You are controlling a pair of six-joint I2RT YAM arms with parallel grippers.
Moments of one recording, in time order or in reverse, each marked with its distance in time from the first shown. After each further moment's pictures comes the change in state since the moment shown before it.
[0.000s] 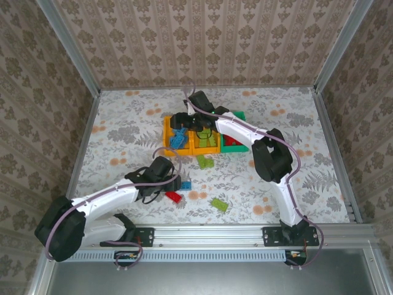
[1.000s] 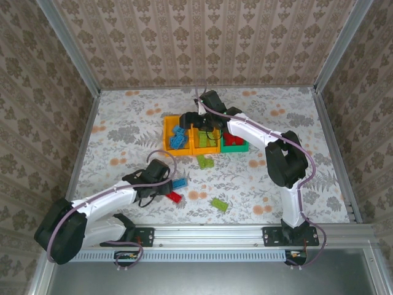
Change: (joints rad) left arm 0.059 -0.026 -0.057 -0.045 -0.010 -0.028; right arm -0.041 -0.161 -0.188 0.027 0.015 -0.026
